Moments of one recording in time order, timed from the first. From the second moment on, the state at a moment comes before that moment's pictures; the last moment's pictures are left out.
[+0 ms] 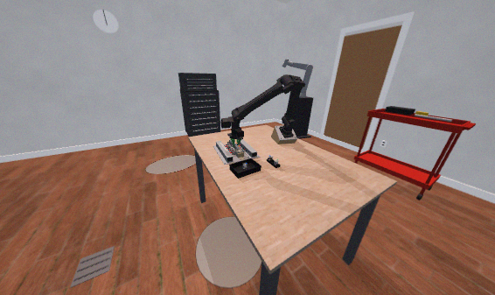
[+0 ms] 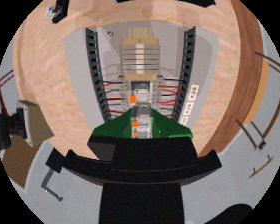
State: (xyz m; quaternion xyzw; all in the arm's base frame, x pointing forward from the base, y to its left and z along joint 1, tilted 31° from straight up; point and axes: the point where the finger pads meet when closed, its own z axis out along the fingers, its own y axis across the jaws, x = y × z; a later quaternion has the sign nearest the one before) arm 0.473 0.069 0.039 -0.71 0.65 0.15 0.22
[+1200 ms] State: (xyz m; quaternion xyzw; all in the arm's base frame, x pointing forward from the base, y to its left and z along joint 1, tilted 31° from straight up) arm 0.472 0.070 0.037 -0.71 0.65 0.15 0.22
